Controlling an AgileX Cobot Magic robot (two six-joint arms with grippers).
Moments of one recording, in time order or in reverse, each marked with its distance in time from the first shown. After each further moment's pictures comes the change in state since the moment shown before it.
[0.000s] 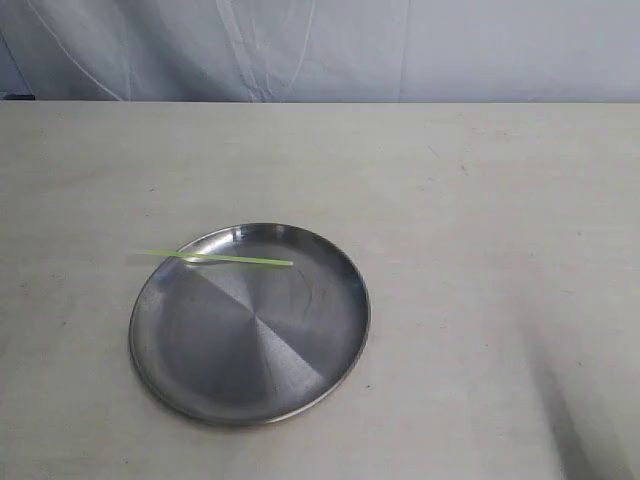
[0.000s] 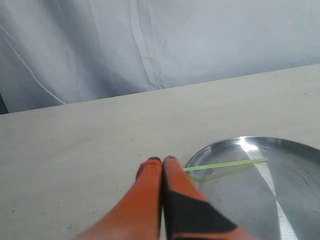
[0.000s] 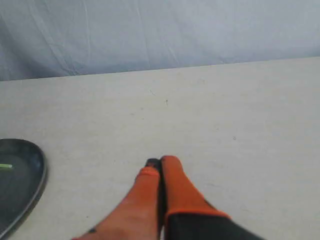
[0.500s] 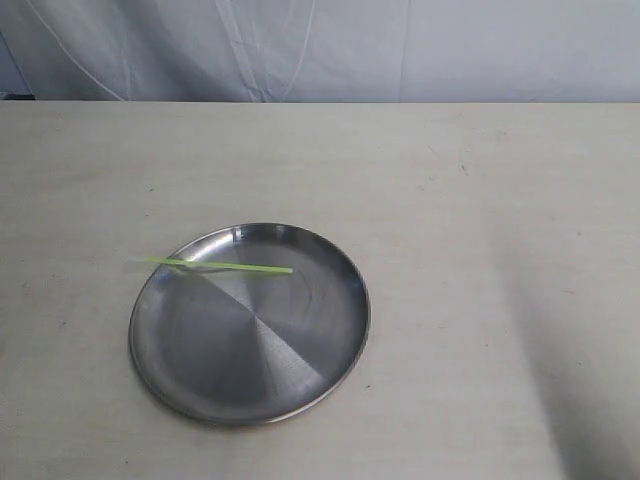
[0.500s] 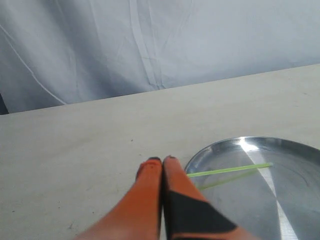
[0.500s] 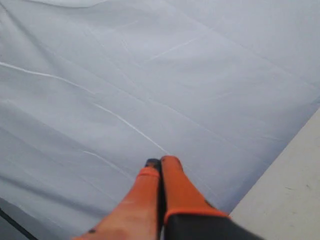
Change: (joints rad) left arm 0.000 0.000 0.000 0.000 -0.002 0.000; right arm 0.000 -0.002 0.002 0.591 -0.488 0.310
